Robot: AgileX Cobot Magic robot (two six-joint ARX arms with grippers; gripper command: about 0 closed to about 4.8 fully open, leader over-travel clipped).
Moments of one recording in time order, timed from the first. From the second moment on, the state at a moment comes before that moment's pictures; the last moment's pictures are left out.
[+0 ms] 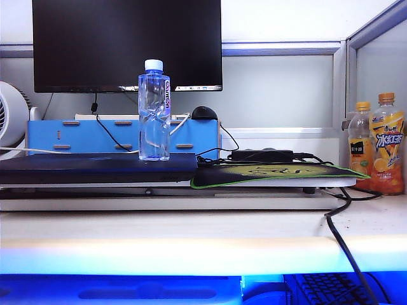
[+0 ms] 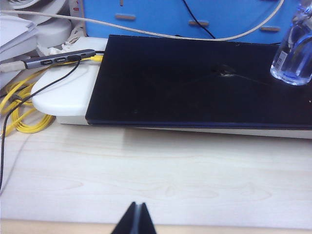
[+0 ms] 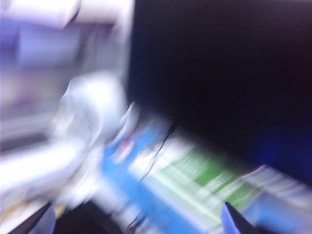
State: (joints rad) left arm 0.03 0.00 0.01 -0.15 0.07 -0.04; right arm 0.61 1.68 1.84 -0.08 -0.14 -0.13
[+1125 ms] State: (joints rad) left arm 0.03 0.00 0.01 -0.15 0.07 -0.04; right arm 0.61 0.69 1.73 -0.88 0.51 -0.33
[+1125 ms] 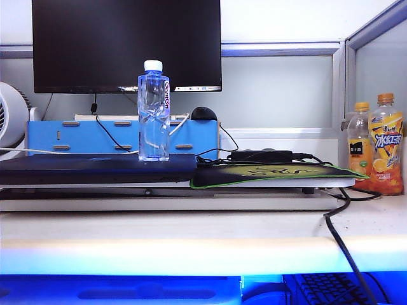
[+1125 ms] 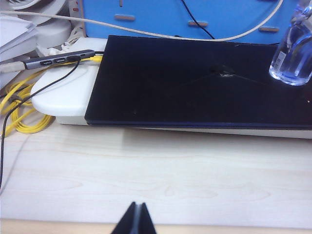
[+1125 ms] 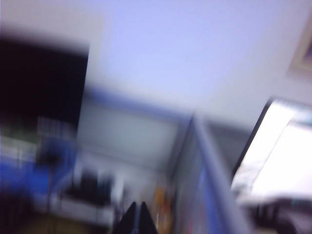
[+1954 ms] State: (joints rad) left arm 0.03 0.00 0.01 -0.15 0.07 -0.04; right arm 0.20 0.37 0.43 -0.06 0.13 -0.12
